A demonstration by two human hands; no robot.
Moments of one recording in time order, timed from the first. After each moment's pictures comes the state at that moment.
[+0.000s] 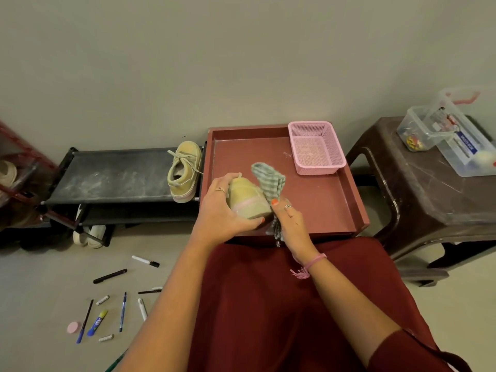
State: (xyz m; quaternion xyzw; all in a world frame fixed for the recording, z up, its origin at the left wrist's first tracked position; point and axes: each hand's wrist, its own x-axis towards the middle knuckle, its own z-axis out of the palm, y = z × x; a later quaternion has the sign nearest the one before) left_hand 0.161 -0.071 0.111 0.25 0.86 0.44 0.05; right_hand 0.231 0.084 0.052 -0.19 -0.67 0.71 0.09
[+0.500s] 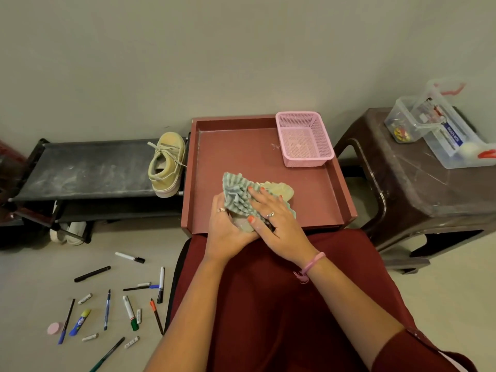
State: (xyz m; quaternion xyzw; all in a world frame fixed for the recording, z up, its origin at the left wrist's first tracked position) left_hand 0.190 -0.037 0.043 0.19 0.79 0.58 0.02; right_hand 0.244 0.102 0.039 0.03 -0.90 0.42 0.12
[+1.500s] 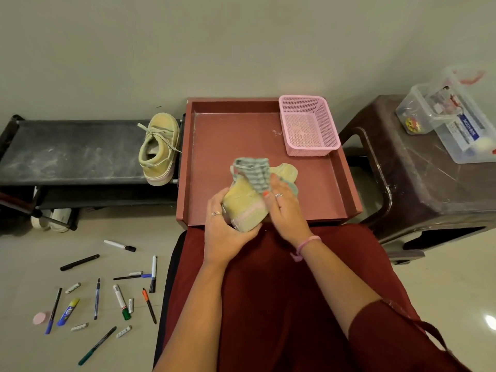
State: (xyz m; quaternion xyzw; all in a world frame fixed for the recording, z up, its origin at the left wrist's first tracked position) left_hand 0.187 -0.045 -0.002 0.14 0.79 0.60 0.01; right_hand 0.211 0.119 -0.004 -0.09 -0.90 0.41 0.09
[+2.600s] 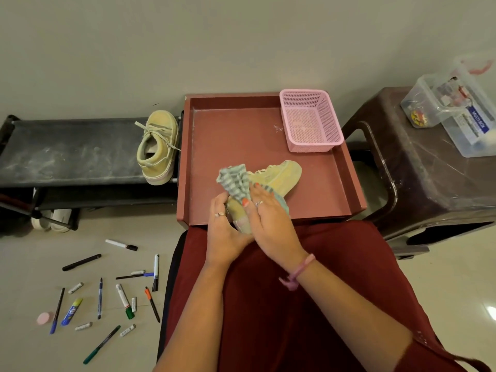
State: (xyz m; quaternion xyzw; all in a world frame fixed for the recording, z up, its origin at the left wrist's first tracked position) left_hand 0.185 -0.046 -0.009 0.16 0.80 0.58 0.03; right_hand 0.223 0.063 0.039 -0.10 -0.91 0.39 0.06
